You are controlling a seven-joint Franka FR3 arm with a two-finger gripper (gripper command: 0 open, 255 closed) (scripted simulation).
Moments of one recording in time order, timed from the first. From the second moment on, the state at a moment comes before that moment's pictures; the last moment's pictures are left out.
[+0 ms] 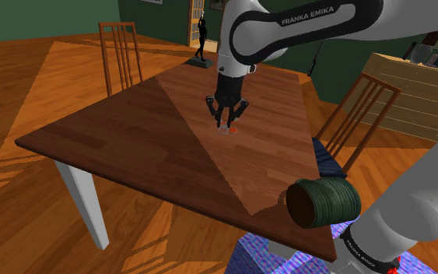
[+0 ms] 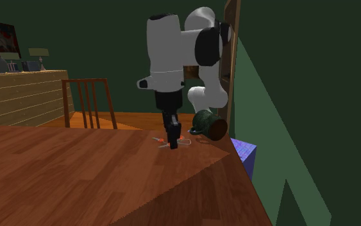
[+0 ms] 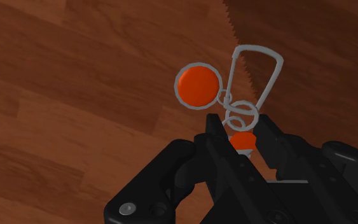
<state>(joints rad) -0.08 -0.04 0.41 -2.05 0.05 1.94 0.90</state>
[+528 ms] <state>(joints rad) -0.08 -0.07 0.41 -1.96 0.06 1.84 0.90</state>
